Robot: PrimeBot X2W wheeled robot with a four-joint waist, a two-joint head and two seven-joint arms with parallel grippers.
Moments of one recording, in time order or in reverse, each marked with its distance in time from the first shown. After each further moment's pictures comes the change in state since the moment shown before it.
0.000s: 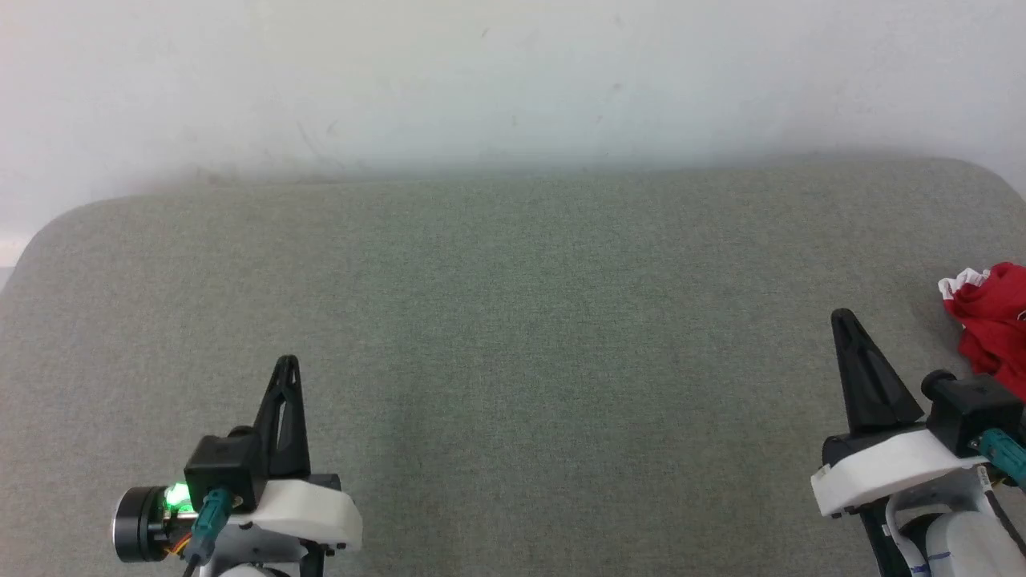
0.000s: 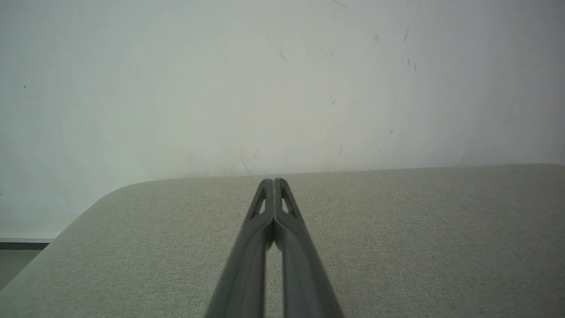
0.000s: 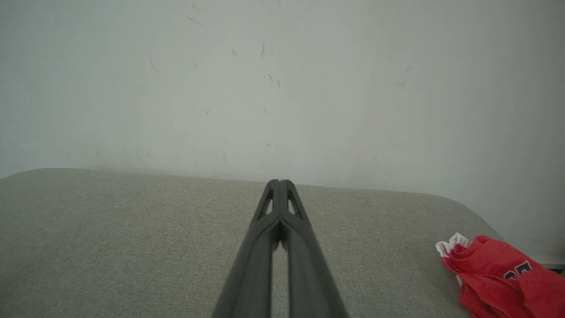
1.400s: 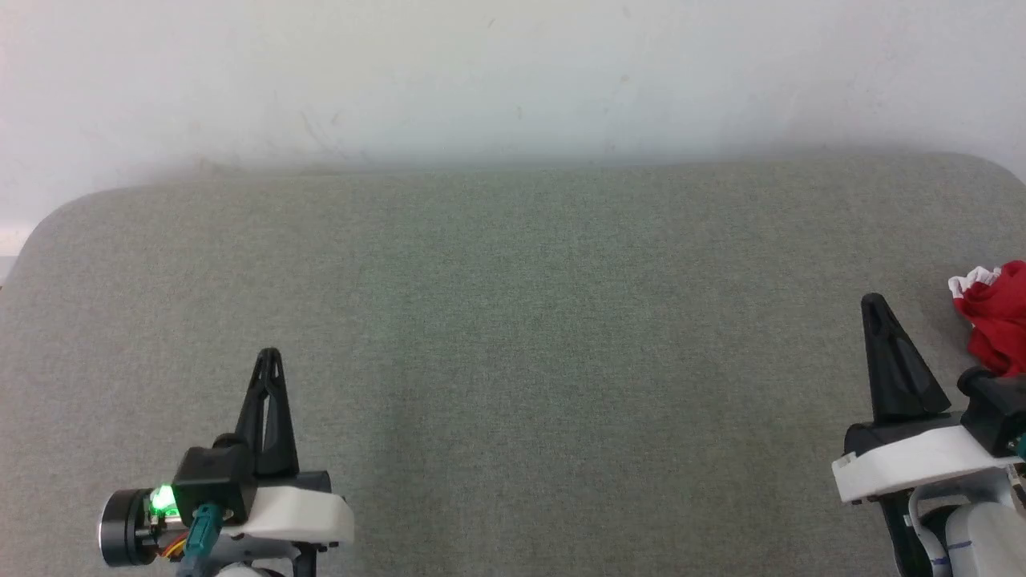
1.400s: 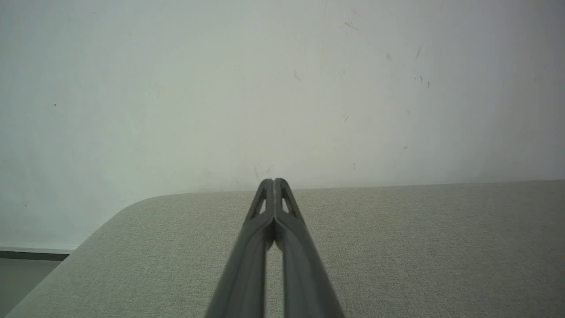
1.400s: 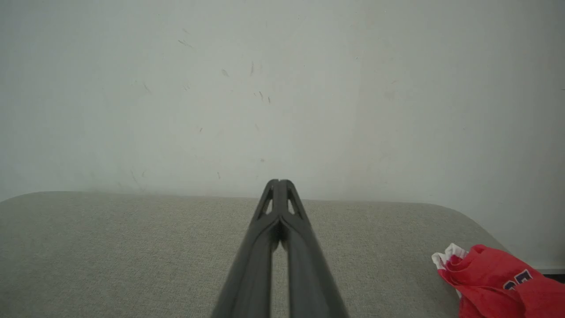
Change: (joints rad) left arm 0.002 0.017 -0.006 -0.003 -0.004 0.045 -0.082; right arm -0.023 -0.032 -0.017 0.034 0.060 0.000 -0.081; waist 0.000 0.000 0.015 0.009
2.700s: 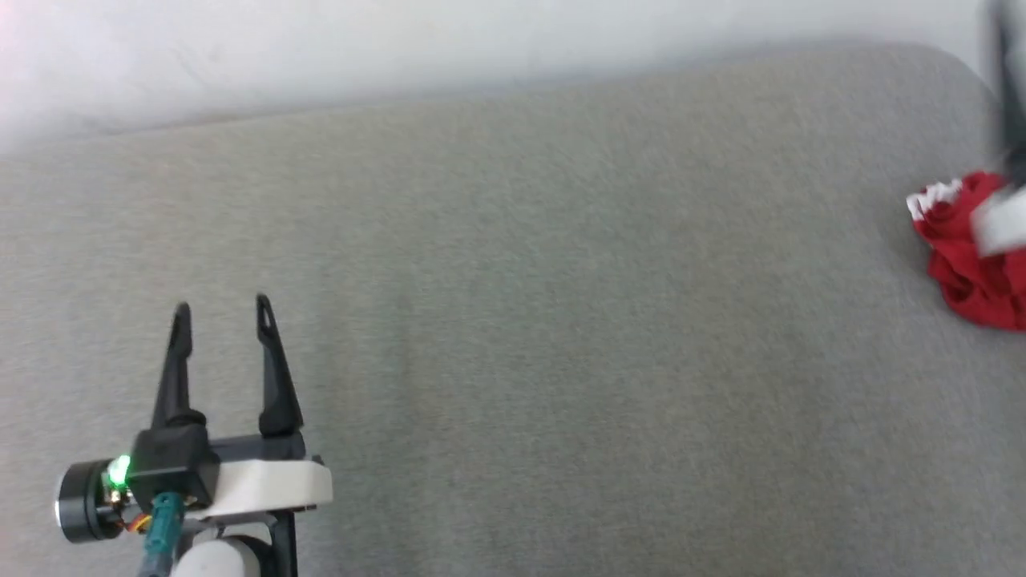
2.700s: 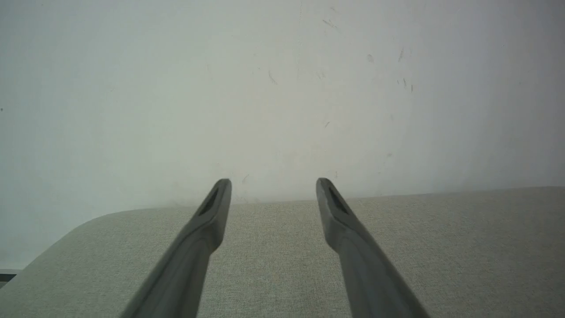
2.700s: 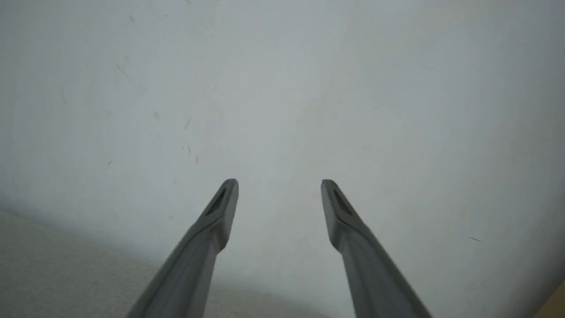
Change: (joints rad) left arm -0.044 0.011 0.024 -0.099 -0.015 0.047 -0.028; right arm -0.581 -0.374 0.169 0.210 0.061 0.000 -0.028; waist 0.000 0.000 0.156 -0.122
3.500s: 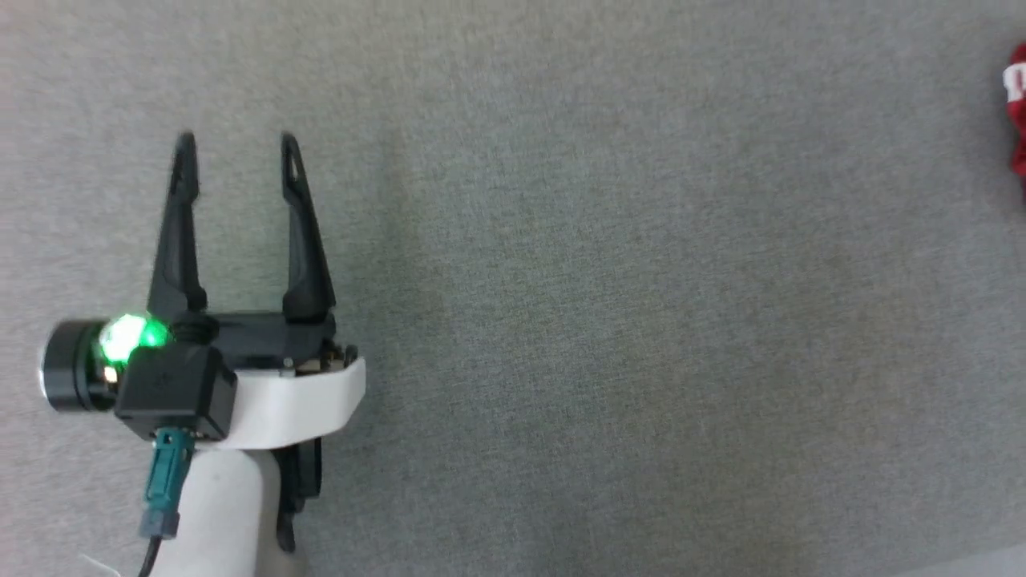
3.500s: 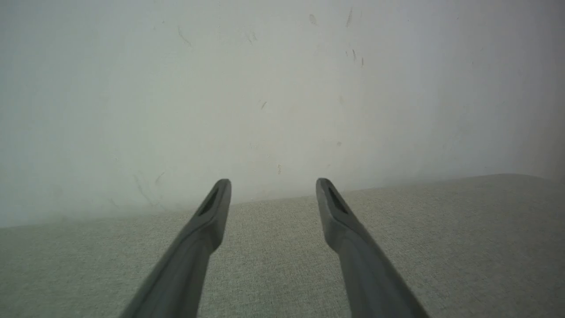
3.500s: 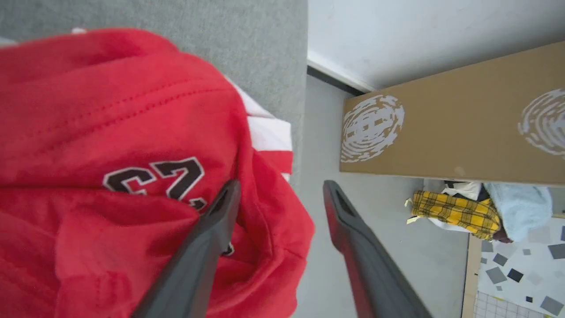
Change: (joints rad) left arm -0.228 0.032 -0.120 -0.142 0.044 0.017 0.000; right arm -0.442 -0.328 0.693 0.641 0.362 0.000 0.459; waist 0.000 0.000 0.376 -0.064
